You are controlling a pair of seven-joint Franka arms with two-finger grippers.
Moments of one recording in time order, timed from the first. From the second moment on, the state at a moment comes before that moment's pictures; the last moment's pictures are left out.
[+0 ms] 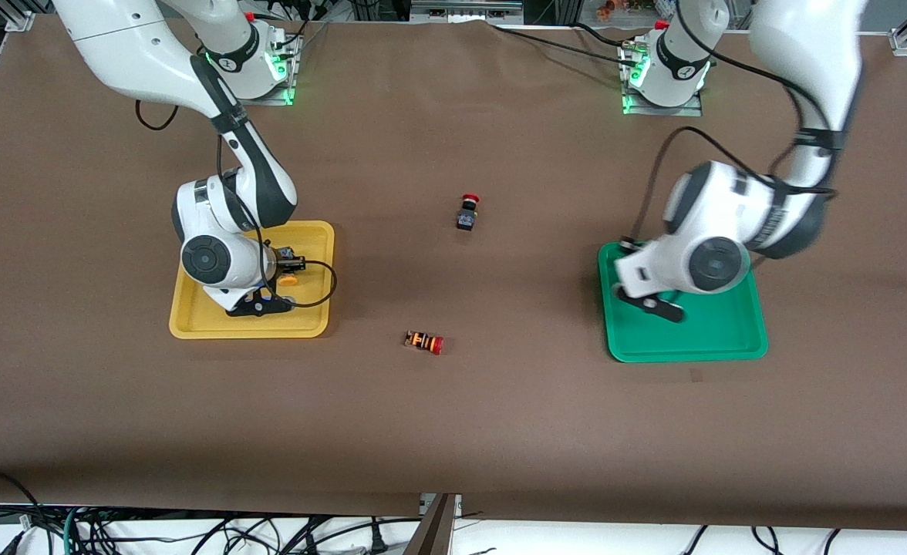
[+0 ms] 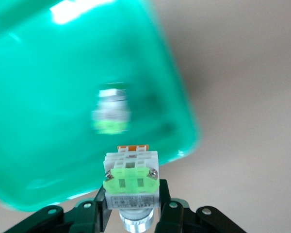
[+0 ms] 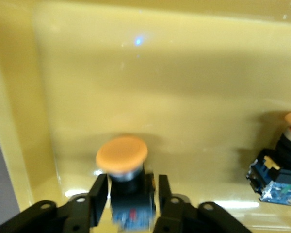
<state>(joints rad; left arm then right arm) -0.04 0.47 -0.18 -1.73 0.13 1.78 0.13 0.20 0.53 0.08 -1.88 -0.01 2.14 0.19</state>
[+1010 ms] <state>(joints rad) 0.11 0.27 -0.24 -1.60 0.21 1.84 0.27 0.16 -0.02 0.02 -1.61 -0.05 1.57 0.18</state>
